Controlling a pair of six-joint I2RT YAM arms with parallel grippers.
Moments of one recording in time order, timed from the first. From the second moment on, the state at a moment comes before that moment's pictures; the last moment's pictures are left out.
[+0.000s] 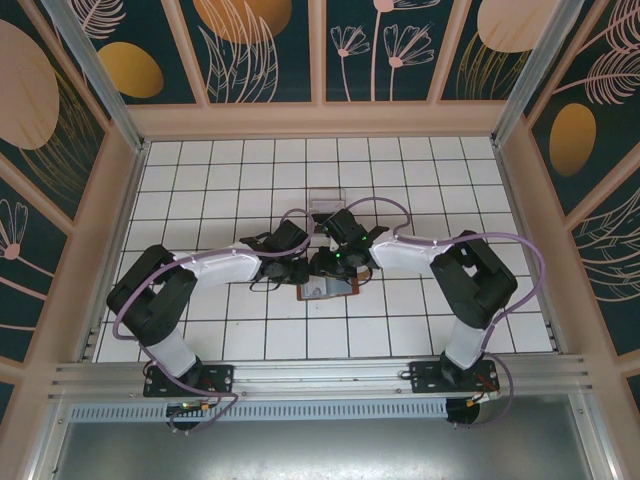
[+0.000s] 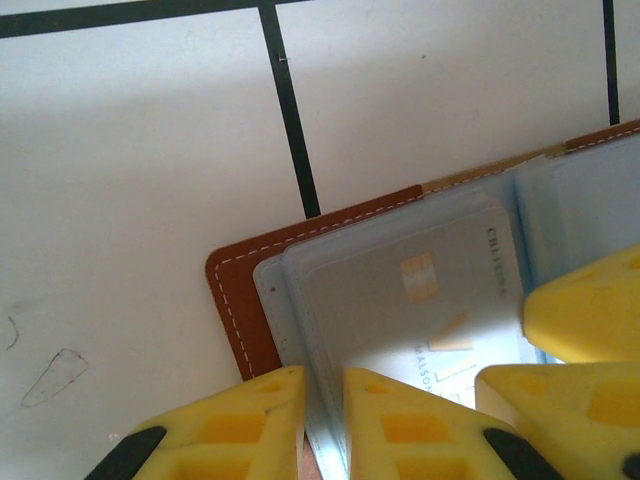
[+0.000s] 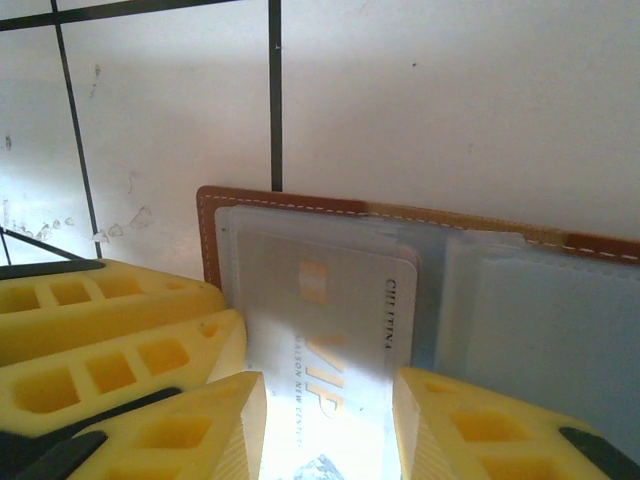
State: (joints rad) left arm -0.74 1.68 0.89 -0.34 0.10 -0.61; right arm 0.78 1.77 1.01 -0.32 -0.32 0.78
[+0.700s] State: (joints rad) left arm -0.74 1.67 0.89 -0.35 0.10 -0.61; right arm 0.79 1.76 1.01 -0.36 -0.23 0.79
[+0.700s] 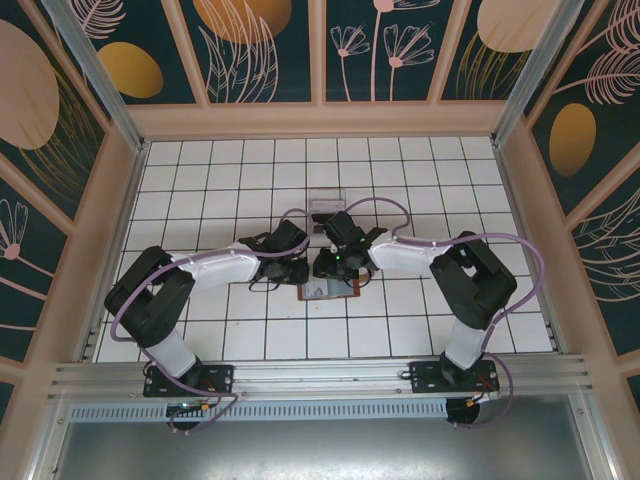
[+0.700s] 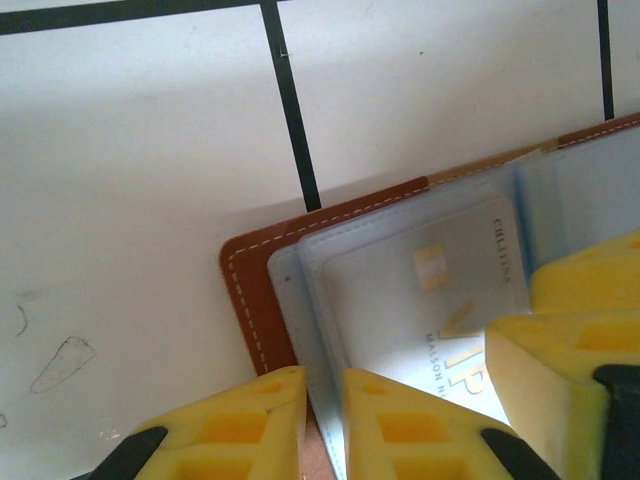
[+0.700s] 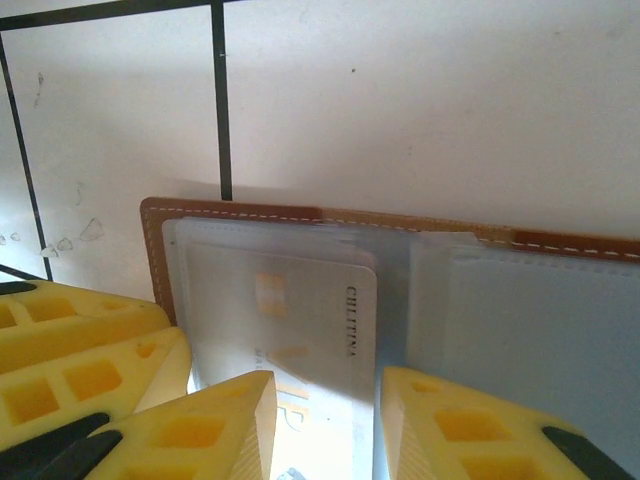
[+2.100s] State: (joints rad) left arm -0.74 1.67 0.89 -0.35 0.10 -0.61; right arm 0.81 1.76 0.99 -0.35 -0.22 0.81
